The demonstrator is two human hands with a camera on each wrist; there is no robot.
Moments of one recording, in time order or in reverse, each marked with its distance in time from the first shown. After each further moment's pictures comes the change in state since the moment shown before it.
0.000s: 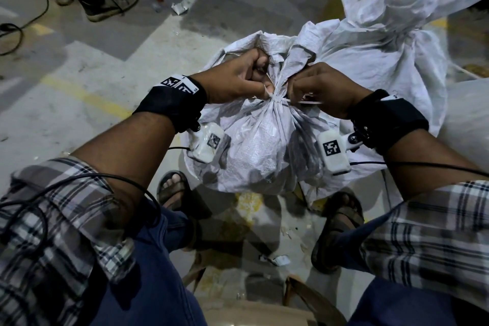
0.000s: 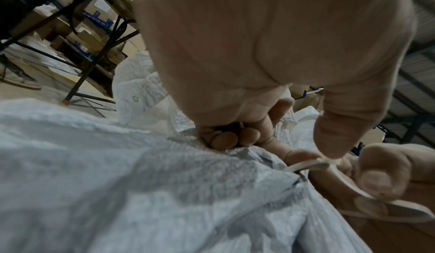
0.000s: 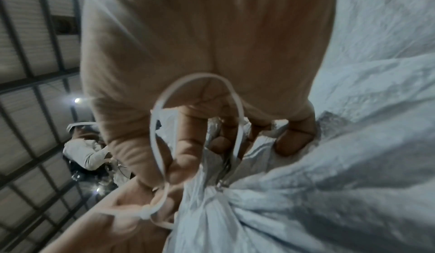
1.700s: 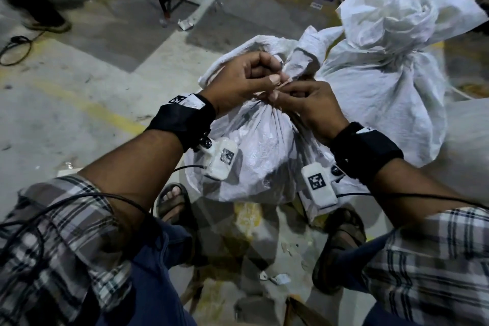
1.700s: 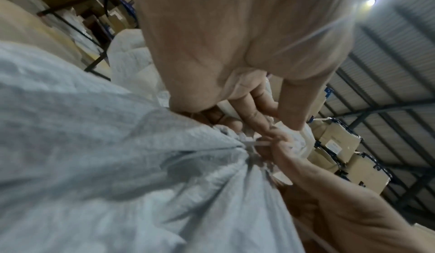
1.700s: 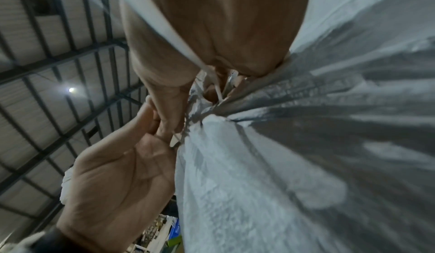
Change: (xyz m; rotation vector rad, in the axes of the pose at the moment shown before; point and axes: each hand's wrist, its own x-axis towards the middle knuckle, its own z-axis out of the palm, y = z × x) left_hand 0.006 0.007 0.003 -0.180 0.287 0.157; right_hand 0.011 0.005 0.035 0.299 0.342 -0.235
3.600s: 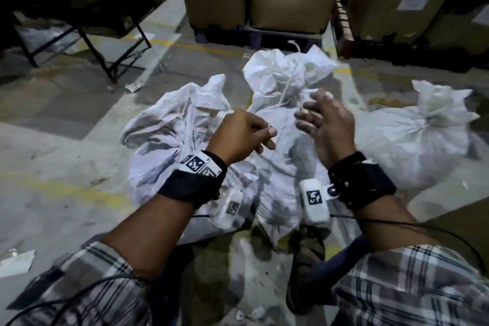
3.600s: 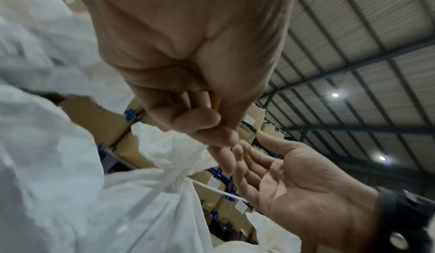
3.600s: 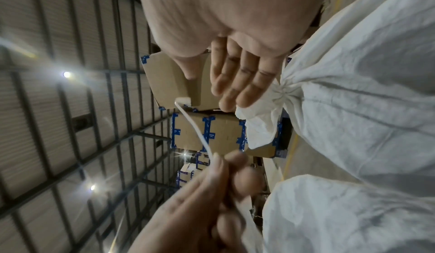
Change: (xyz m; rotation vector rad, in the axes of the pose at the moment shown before) left_hand 0.023 0.044 0.147 0.645 -0.013 -0.009; right_hand -0.067 -0.084 -0.139 0.322 0.612 -0.083
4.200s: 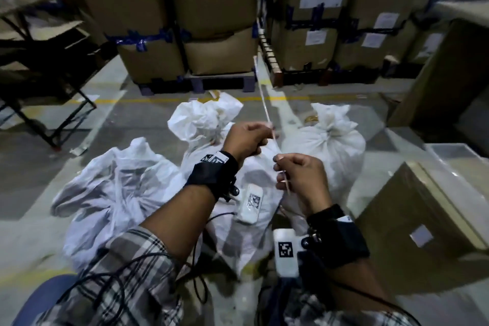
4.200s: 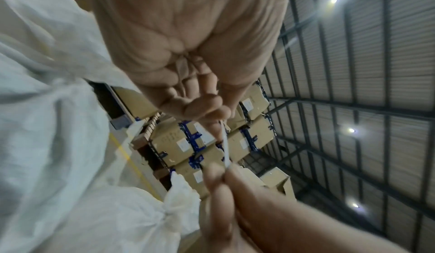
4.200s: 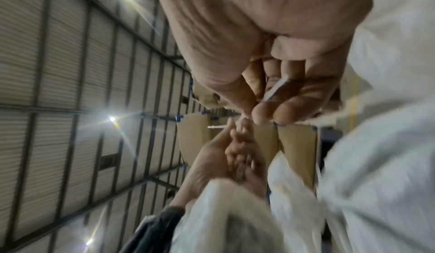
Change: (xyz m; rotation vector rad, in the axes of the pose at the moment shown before) left_hand 0.065 0.160 0.132 -0.598 -0.109 -0.128; right_hand -0.063 -0.085 -0.124 -0.204 0.189 0.099
